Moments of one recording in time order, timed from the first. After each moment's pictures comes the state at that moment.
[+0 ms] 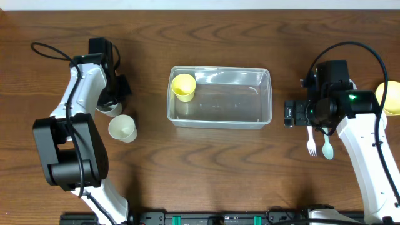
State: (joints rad) left arm 0.10 1.92 1.42 -0.95 -0.04 -0.30; right arm 0.06 1.37 1.17 -1.10 0.00 0.10
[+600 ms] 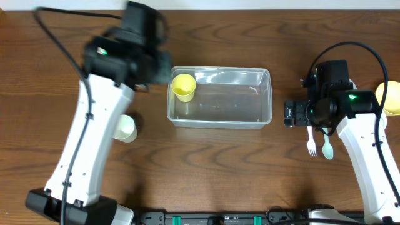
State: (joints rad) left arm -0.37 1.64 1.87 -1.35 -0.03 -0.29; right arm 0.06 1.37 1.17 -1.10 0.00 0.10
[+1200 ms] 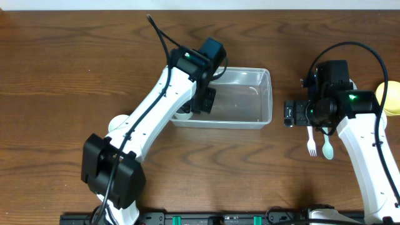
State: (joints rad) left arm -0.58 1.88 1.72 -1.36 -0.03 -0.30; right arm 0.06 1.37 1.17 -1.10 0.00 0.10
